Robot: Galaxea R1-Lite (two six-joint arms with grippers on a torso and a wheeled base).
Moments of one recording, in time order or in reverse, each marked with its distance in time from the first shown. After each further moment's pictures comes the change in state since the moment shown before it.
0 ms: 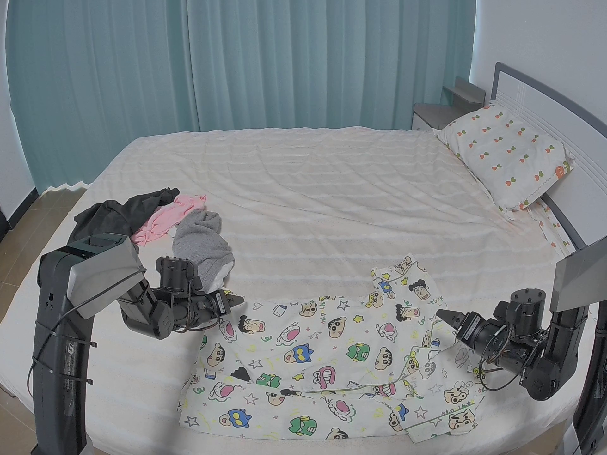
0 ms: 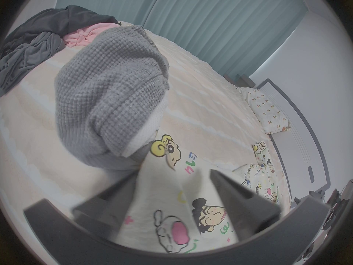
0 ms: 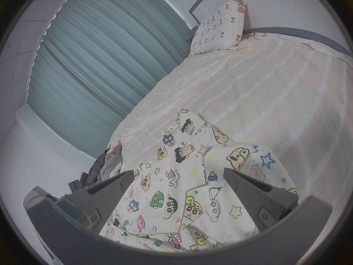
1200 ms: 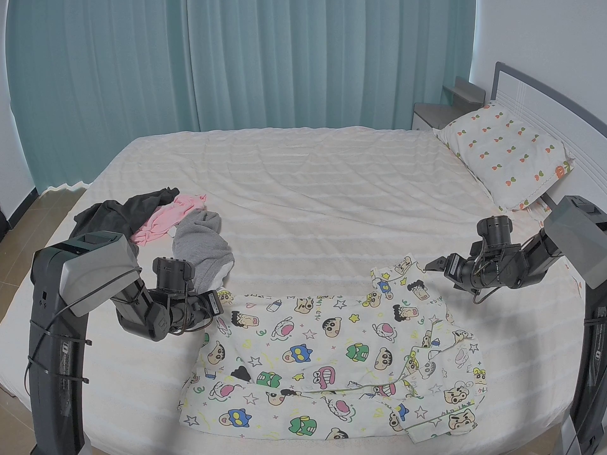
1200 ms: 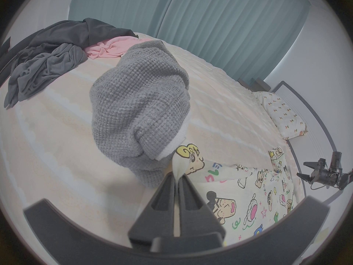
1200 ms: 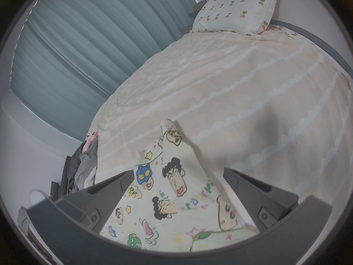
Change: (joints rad) left arm 0.001 -0.047 0.069 -0.008 0.178 0.003; right arm -0.190 0.186 -1.065 1.141 0.197 -0.255
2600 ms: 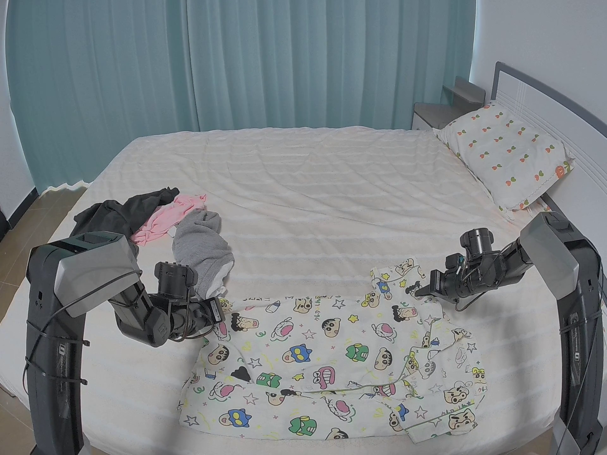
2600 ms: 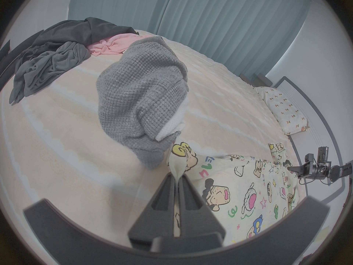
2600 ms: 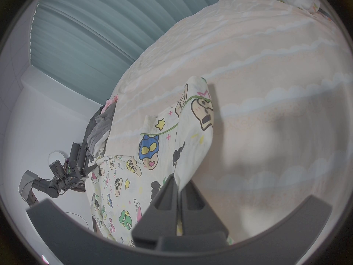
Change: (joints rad) left arm -0.028 -0.035 0.070 0.003 0.022 -0.004; right arm -0.011 0.216 -0.275 0.224 0.331 -0.233
